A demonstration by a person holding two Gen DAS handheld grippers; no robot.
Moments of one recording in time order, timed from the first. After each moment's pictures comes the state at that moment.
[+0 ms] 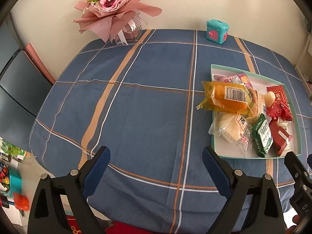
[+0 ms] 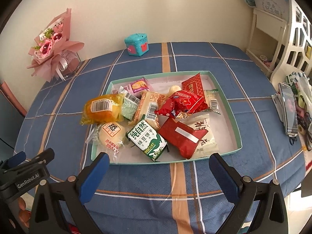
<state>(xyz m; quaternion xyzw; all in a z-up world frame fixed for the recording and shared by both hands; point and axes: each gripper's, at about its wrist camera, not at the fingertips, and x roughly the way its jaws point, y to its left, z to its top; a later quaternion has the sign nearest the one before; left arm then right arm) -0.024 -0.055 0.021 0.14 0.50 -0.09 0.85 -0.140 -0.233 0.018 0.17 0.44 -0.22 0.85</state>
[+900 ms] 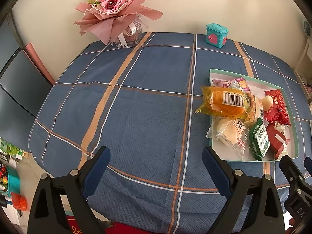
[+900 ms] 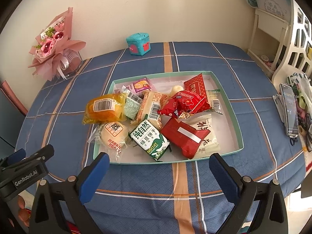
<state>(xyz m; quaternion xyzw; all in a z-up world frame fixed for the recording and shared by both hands) -0.022 -0.055 0.026 0.13 0.50 -0.09 0.85 -0.136 -0.231 0.018 0.17 0.45 -0.22 0.85</state>
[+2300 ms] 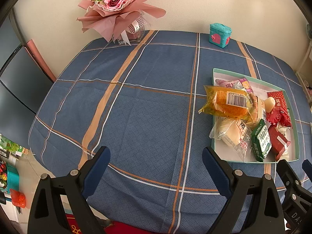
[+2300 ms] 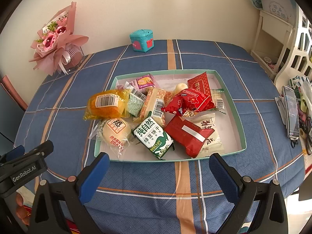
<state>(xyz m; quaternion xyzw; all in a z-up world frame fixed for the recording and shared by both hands) -0.019 -0.052 0.025 0.13 0.50 -0.09 0.85 -0.132 -0.226 0.014 0.16 0.46 -0.21 0.85</state>
